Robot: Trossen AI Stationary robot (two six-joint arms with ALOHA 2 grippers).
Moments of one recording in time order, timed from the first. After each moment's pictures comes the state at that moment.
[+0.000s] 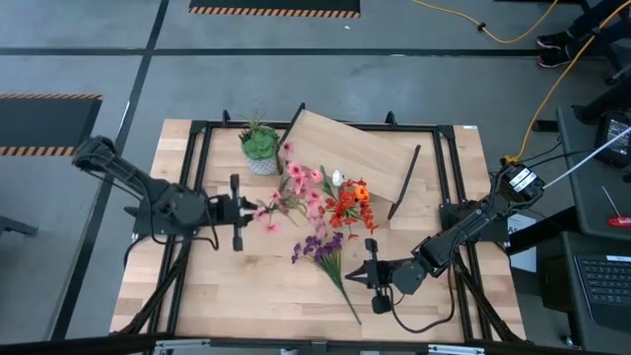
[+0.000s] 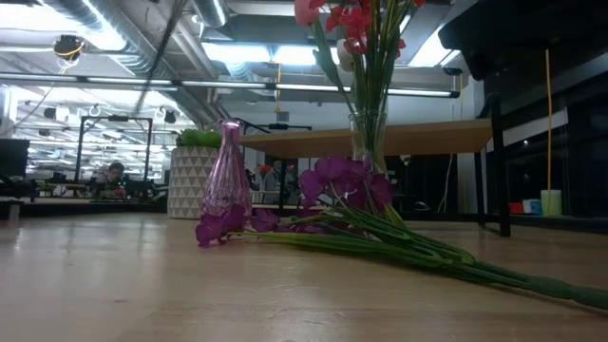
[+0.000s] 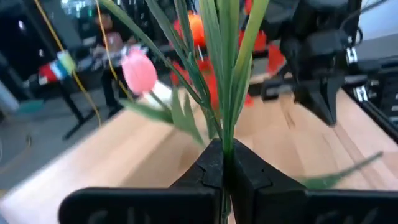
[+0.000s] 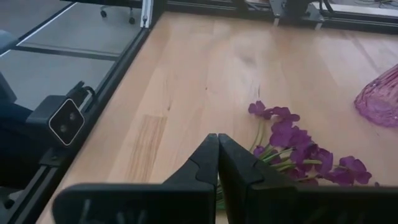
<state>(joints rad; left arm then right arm) -0.49 0.88 0.67 0.01 -0.67 0.08 0.68 1.58 0.75 0.34 0.52 0.23</state>
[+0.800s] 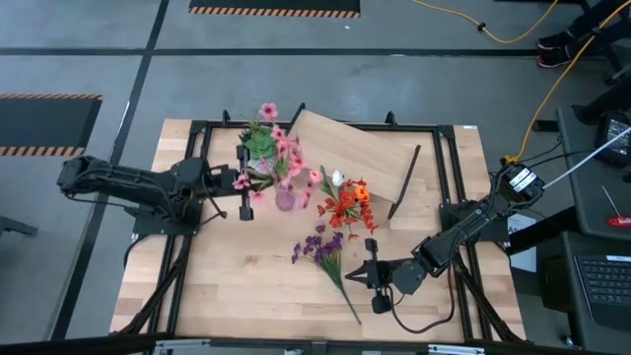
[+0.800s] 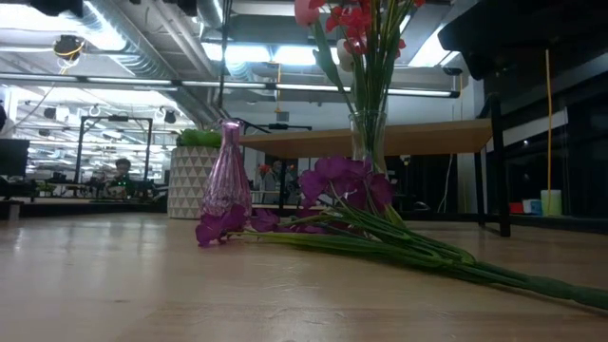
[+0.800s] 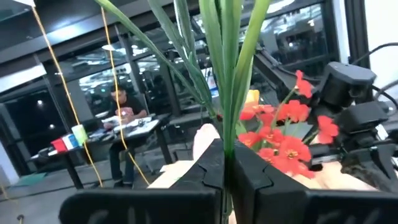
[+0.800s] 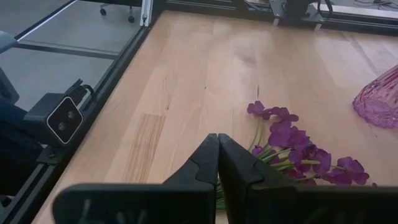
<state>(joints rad) -0.02 0.85 0.52 0.50 -0.13 0.27 0.68 1.58 0.75 0.34 0.52 0.22</state>
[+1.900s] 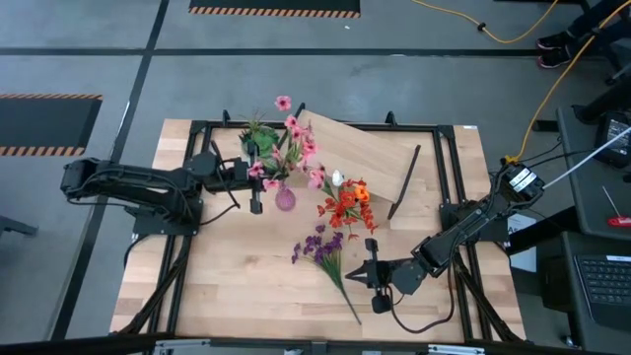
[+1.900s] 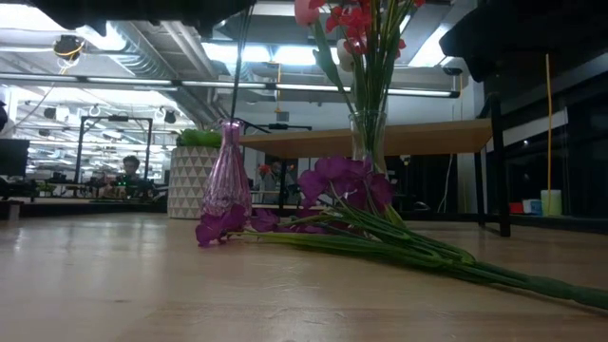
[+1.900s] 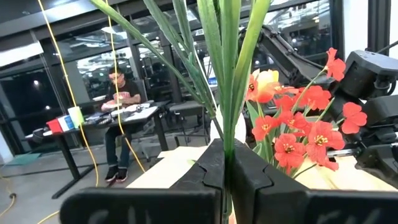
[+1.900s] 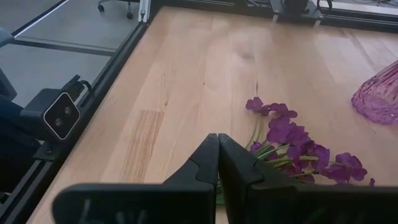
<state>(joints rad) 0.10 0.96 0.51 0.58 -0.03 0.19 0.68 1.58 0.75 0.32 0.52 0.23</state>
